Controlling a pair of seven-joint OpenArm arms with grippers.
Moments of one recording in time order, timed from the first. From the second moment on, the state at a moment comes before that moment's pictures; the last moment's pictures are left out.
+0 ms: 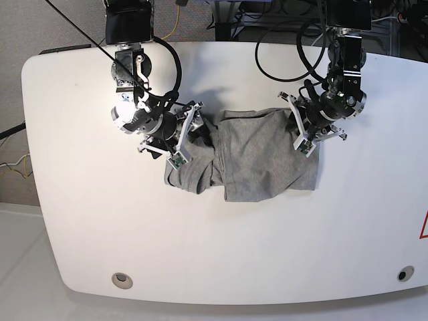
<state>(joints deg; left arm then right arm) 5.5 -11.3 -0.7 92.7 -5.9 -30.9 49.8 1.4 1.8 -1.0 86.4 7.6 34.8 -50.1</state>
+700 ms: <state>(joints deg) 5.5 -11.3 -0.7 92.7 -5.9 -30.9 49.8 1.2 3.1 2.4 86.1 8.3 35.1 -49.3</state>
